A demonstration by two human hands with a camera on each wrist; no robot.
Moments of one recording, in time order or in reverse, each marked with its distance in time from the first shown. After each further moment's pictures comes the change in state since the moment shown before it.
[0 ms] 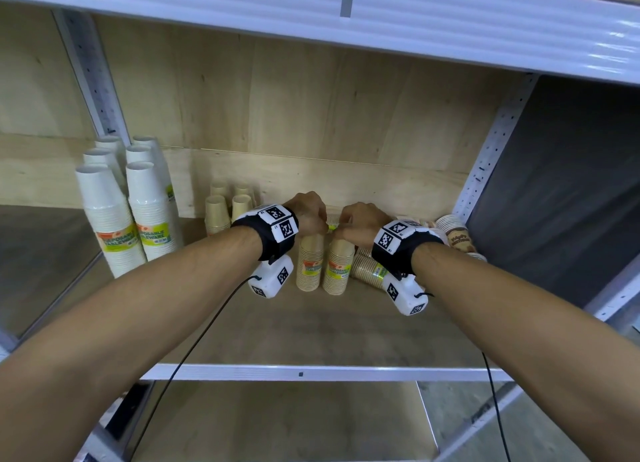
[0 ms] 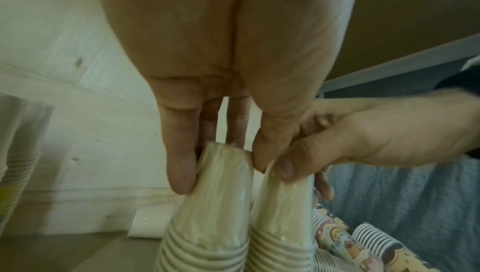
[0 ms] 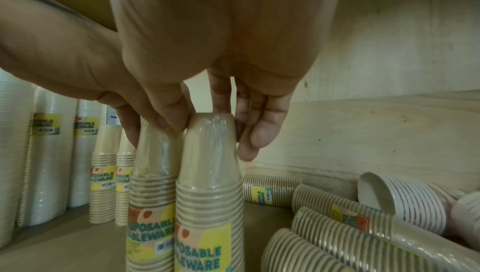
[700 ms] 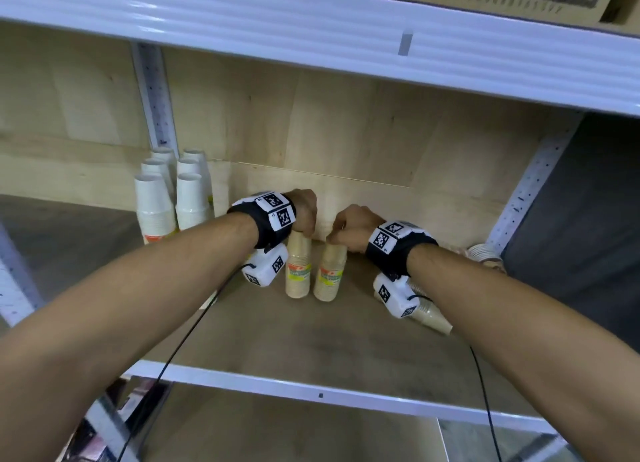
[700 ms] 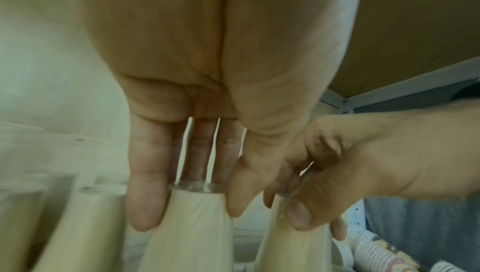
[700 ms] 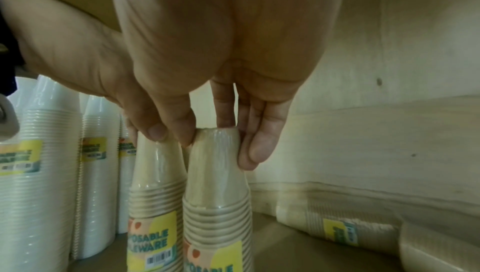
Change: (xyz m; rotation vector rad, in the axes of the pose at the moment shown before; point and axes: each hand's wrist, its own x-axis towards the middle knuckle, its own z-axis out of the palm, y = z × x) left_hand -0.009 -0.045 -0.056 0.175 -0.075 -0.160; right_hand 0.030 -0.060 0.002 0.000 -0.071 -0.114
